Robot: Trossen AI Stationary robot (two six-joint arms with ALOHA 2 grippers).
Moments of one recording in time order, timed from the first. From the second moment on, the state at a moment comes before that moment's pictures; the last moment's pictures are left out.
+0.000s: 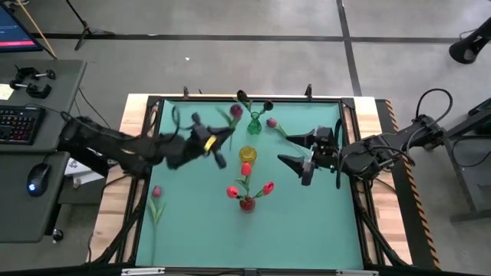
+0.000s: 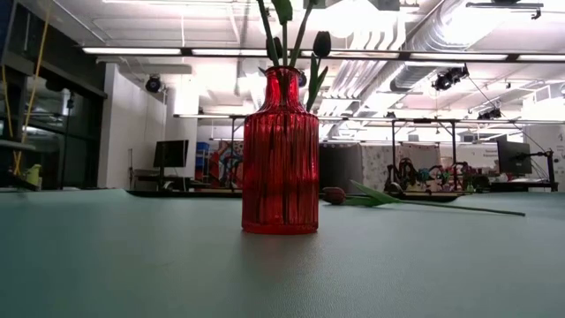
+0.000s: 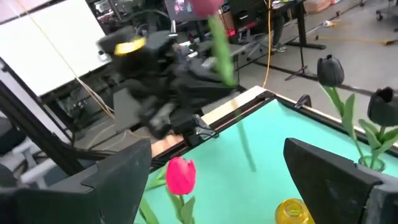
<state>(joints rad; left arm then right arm) -0.20 1.24 0.98 0.25 -0.77 0.05 0.46 1.20 1.33 -0.37 0.76 0.55</state>
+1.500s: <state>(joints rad) 0.02 1.41 0.68 0.78 -0.45 -0.13 0.46 1.20 1.33 -0.38 0.74 0.59</state>
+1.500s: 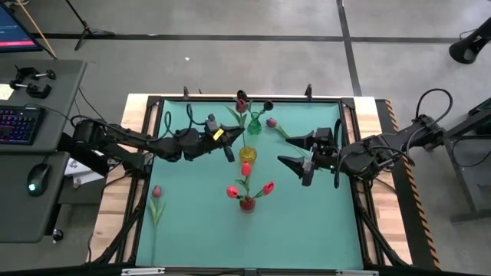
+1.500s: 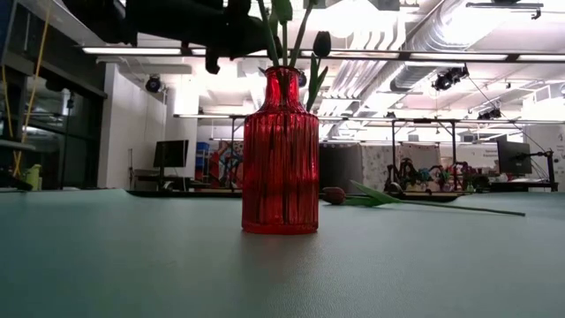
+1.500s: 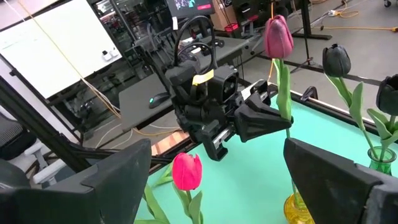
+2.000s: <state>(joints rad) 0.02 1.29 0.69 0.48 -0.34 -0.25 0.46 1.20 1.33 -0.38 0.73 0.62</state>
